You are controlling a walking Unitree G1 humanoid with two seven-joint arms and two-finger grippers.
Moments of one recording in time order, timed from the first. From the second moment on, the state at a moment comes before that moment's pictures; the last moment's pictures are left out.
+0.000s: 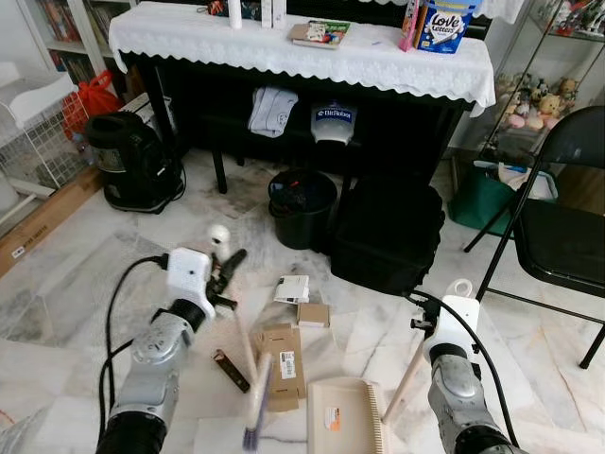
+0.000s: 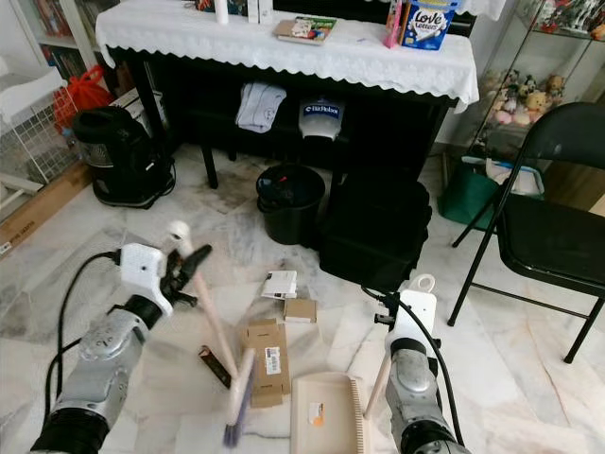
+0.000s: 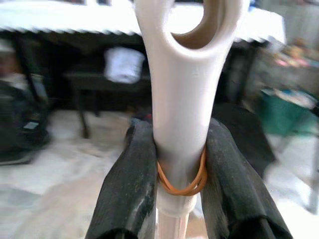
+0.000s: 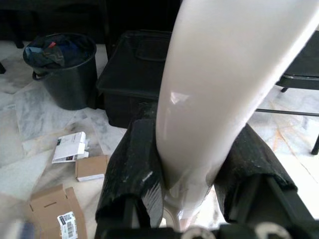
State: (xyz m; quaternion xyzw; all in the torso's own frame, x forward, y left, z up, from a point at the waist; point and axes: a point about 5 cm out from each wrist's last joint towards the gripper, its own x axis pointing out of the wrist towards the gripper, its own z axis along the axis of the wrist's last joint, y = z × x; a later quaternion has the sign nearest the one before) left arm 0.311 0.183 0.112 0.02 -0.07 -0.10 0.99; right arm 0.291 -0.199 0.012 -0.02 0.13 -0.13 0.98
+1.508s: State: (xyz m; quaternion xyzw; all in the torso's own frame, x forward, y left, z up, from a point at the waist) left arm 0.309 0.177 0.114 0.02 -0.10 -0.03 0.99; right arm 0.289 -0.203 0.012 -0.03 0.13 -0.14 0.98
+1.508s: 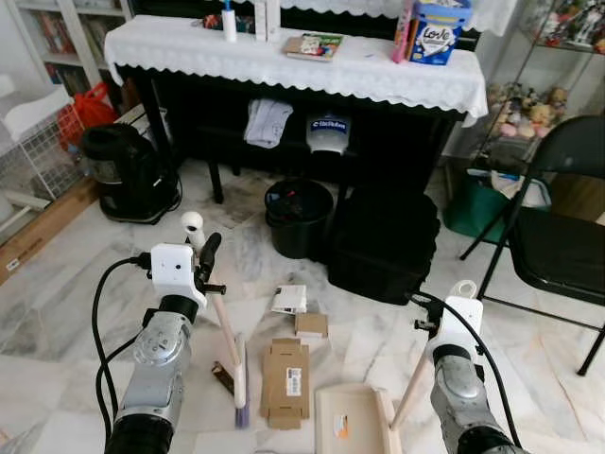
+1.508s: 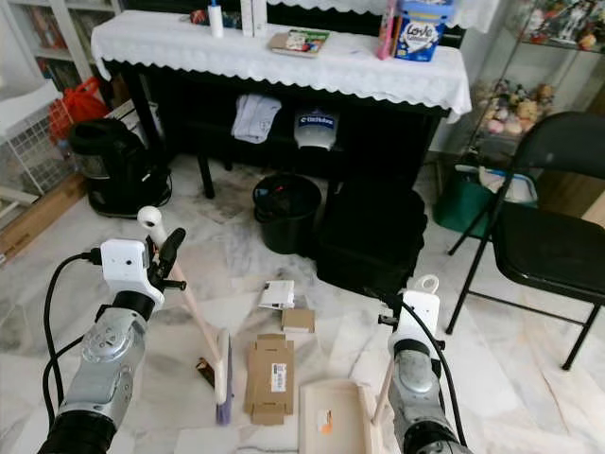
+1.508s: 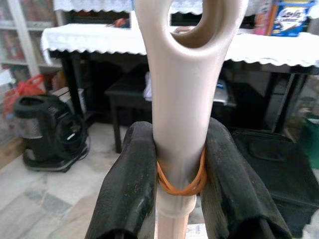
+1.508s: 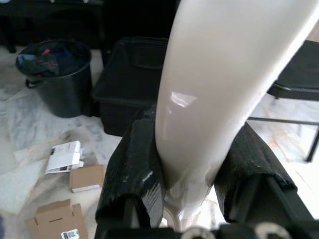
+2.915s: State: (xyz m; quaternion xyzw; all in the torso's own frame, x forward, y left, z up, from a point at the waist) left arm 0.301 0.175 0.087 0.04 -0.04 -0.04 1.00; right arm 0.290 -0.203 0.017 -0.06 0.10 -0.14 0.98
